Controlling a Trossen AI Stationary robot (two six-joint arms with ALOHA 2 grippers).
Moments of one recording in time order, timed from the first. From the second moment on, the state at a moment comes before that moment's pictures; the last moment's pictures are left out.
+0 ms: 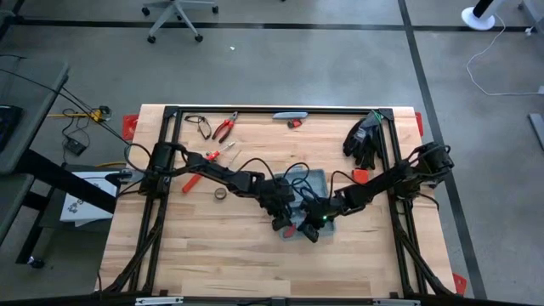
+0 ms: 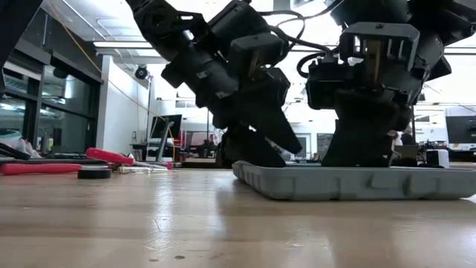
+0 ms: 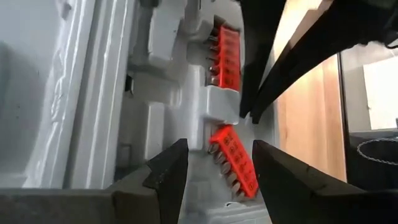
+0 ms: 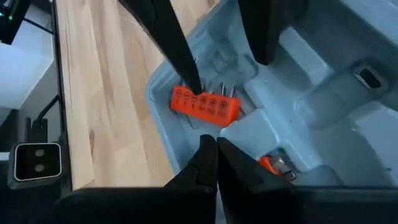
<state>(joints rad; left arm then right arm) -0.09 2.05 1.19 0.08 0.35 -0.58 0.31 1.72 0.69 0.26 -0.10 0.89</state>
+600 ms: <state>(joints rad) -0.09 2.05 1.19 0.07 0.35 -0.57 0.31 1.72 0.69 0.26 -0.11 0.90</state>
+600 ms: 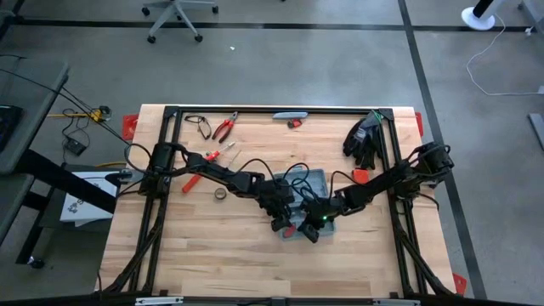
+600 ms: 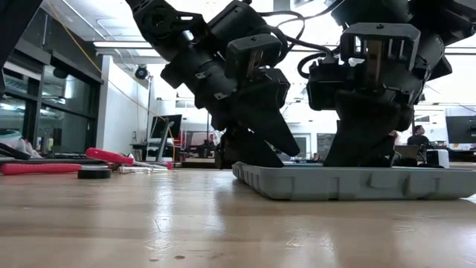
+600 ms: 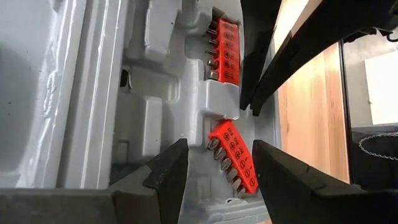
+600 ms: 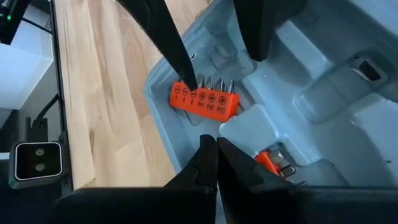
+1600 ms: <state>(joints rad) -0.04 2.05 1.19 0.09 0.42 -0.55 0.33 1.57 0.57 0.28 -0.02 1.03</state>
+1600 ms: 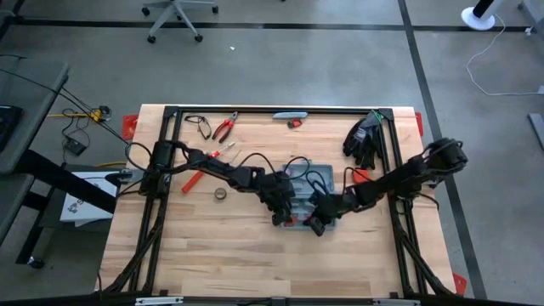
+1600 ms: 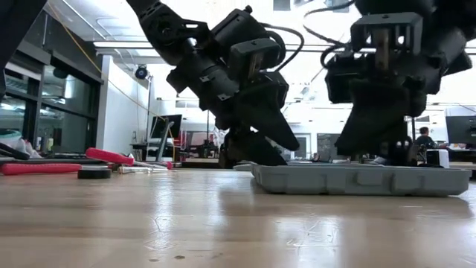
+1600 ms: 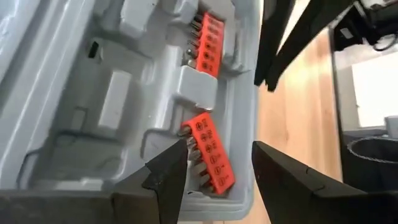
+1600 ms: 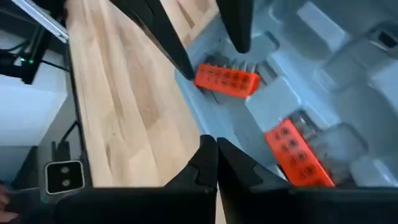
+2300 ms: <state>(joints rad) -0.04 2.05 1.19 0.10 0.48 -0.55 0.35 1.57 0.58 0.26 0.05 0.82</state>
